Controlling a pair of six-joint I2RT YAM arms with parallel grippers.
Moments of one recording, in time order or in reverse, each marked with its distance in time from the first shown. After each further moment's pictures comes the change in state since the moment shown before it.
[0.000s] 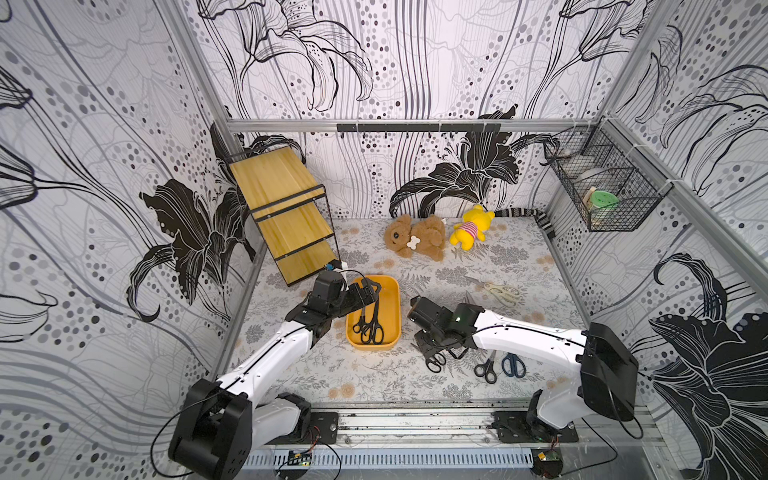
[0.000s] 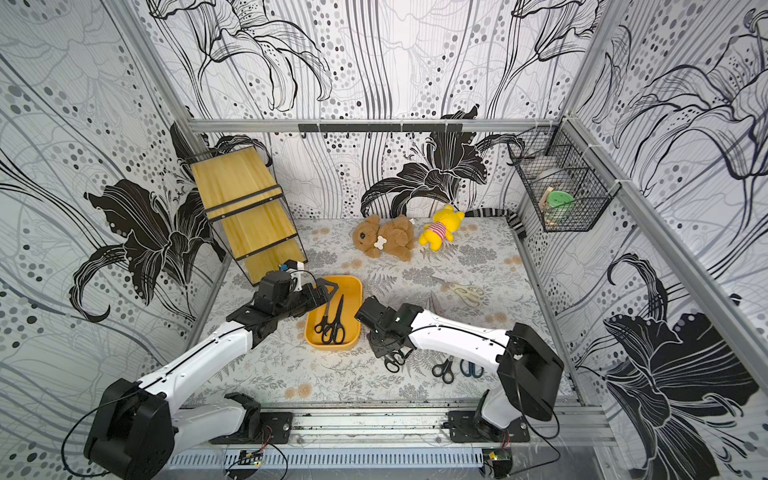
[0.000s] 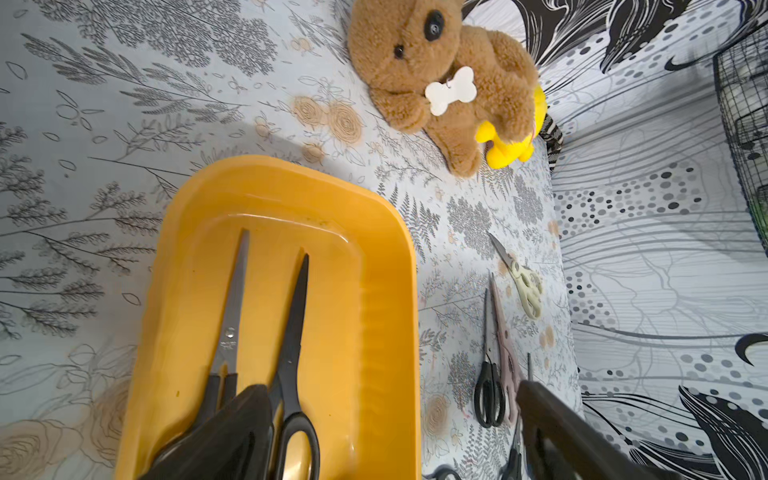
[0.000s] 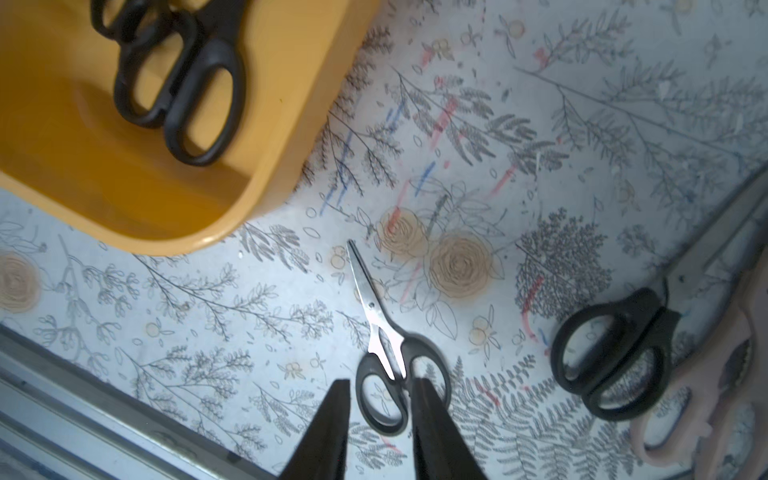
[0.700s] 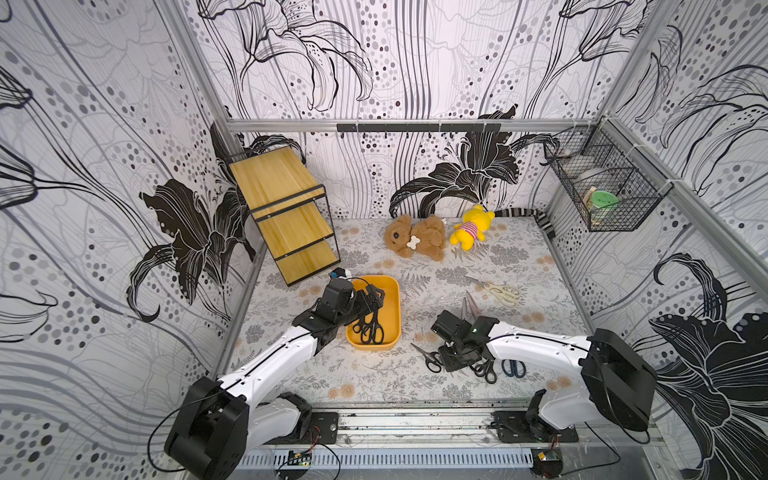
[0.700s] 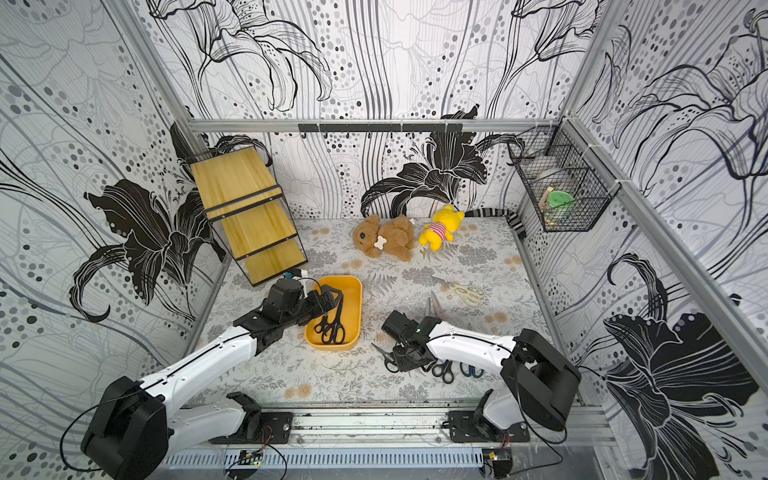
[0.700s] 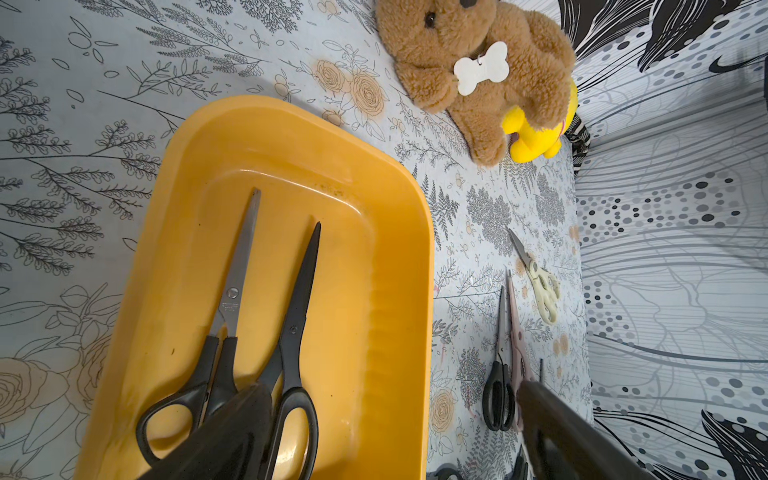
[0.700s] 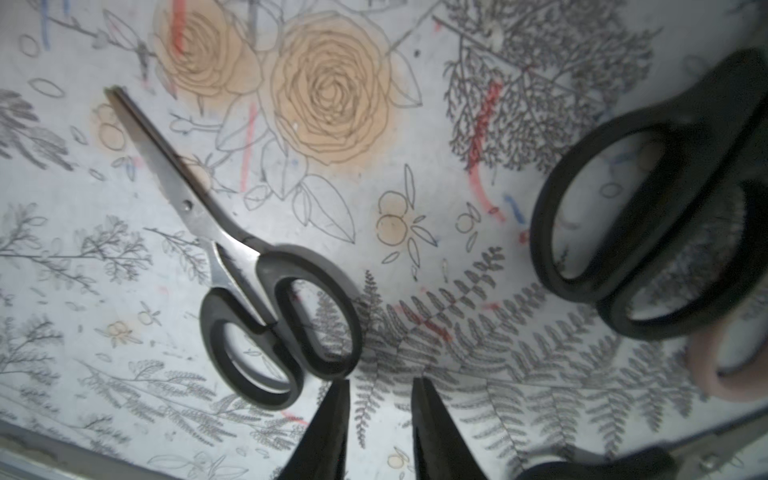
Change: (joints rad) left arm -0.093 0.008 -0.032 -0.007 -0.110 -0.095; right arm -0.100 -0.058 -0.267 0.086 -0.103 0.070
